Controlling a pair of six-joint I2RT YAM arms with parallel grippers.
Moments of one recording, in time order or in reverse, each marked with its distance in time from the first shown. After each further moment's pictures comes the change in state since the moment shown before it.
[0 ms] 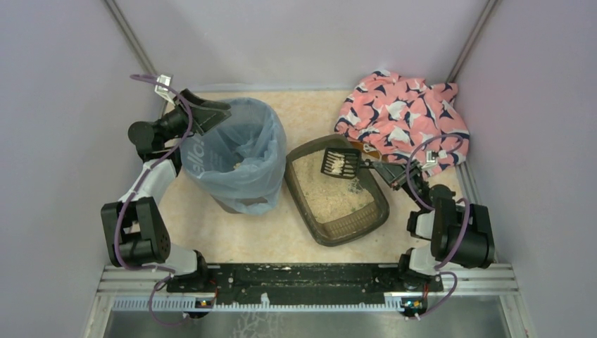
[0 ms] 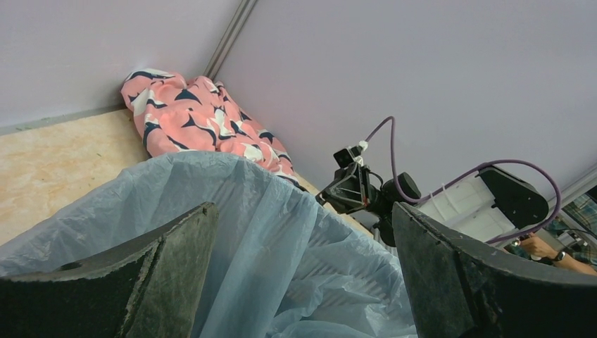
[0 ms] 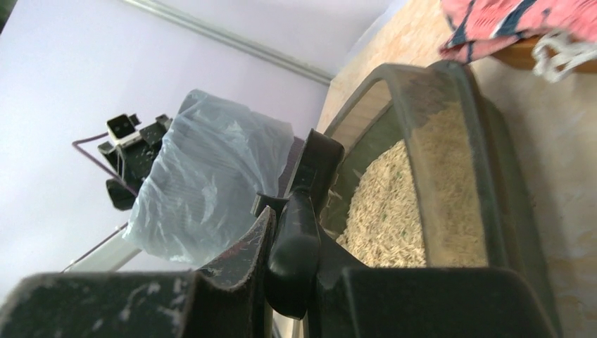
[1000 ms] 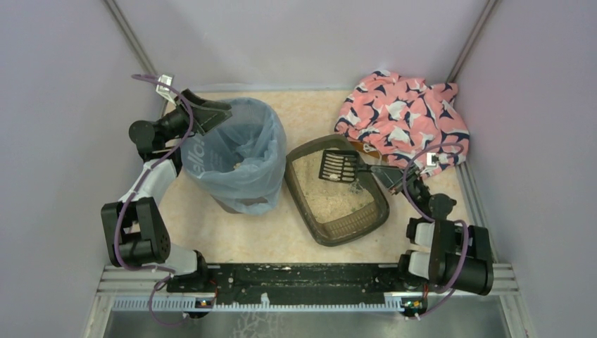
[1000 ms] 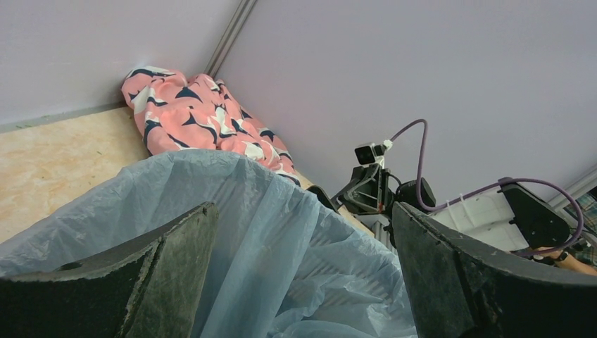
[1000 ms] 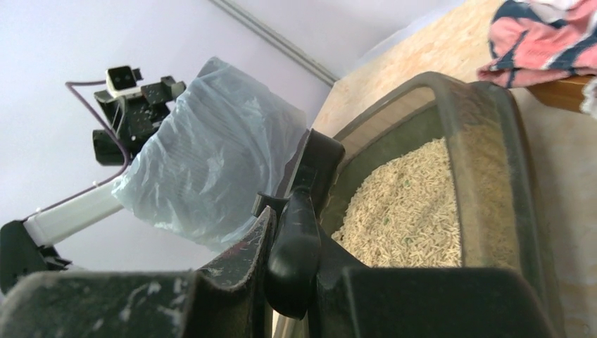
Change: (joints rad) left arm -0.006 -0.002 0.000 -0.024 -0.001 0.022; right arm 0.010 -0.171 -0.064 0.004 -0.014 -0.108
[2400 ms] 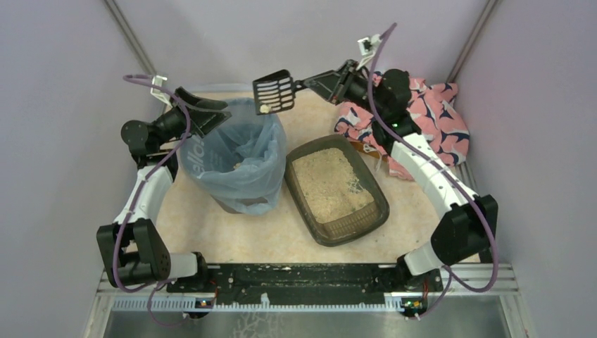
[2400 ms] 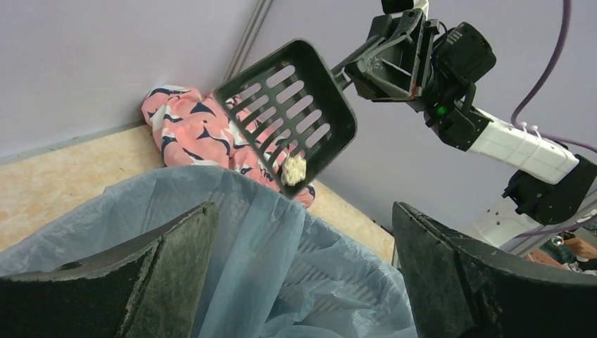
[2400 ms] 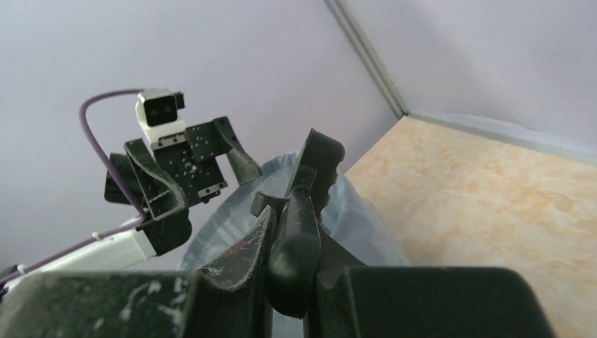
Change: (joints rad) left arm -0.002 -0.137 0.001 -0.181 -0.030 0.140; right arm 0.597 0.167 1.265 -1.183 0.282 -0.475
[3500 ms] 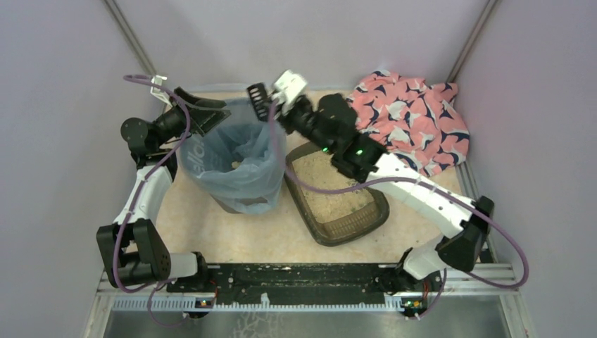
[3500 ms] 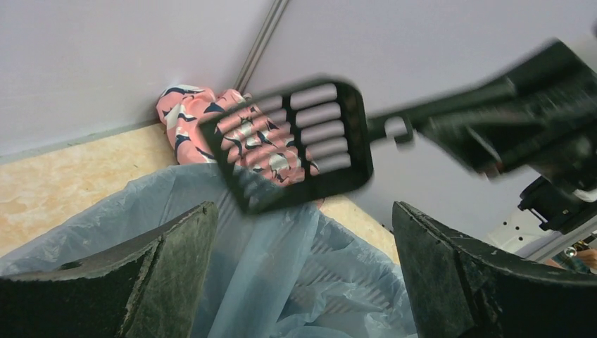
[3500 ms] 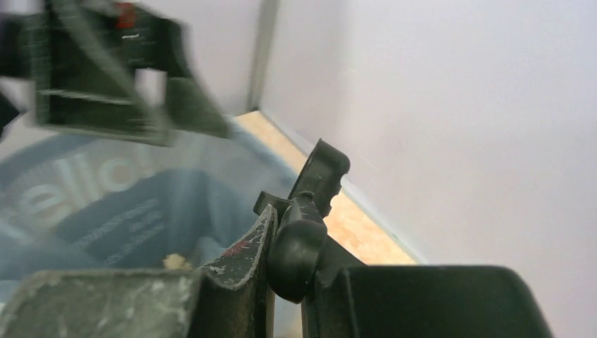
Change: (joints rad) left arm 0.007 -0.003 0.002 -0.068 -0.022 0.059; right arm 0.629 0.042 0.211 -0.354 0.692 -1.098
